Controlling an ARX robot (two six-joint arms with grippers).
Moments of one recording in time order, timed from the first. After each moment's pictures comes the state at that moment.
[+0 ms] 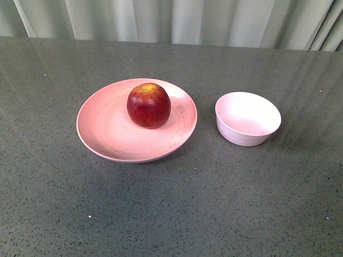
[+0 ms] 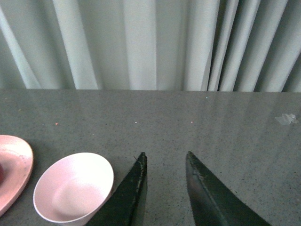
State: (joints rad) left arm 0.00 0.02 0.01 0.00 0.00 0.00; right arm 0.00 1.22 0.20 1.01 0.00 0.01
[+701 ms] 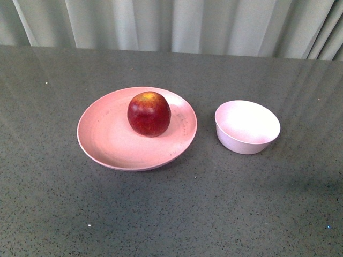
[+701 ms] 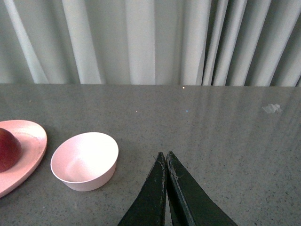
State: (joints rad) left arm 0.00 0.02 0.01 0.00 0.00 0.00; right arm 0.00 0.70 0.02 0.67 0.00 0.00
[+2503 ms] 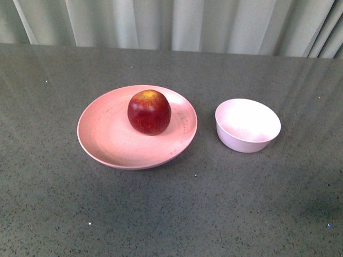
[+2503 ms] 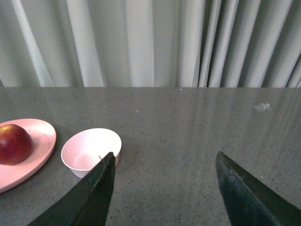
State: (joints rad) left arm 0.02 0.47 0.17 -0.07 0.47 -0.07; right arm 0.00 0.01 0.02 0.00 0.00 0.00
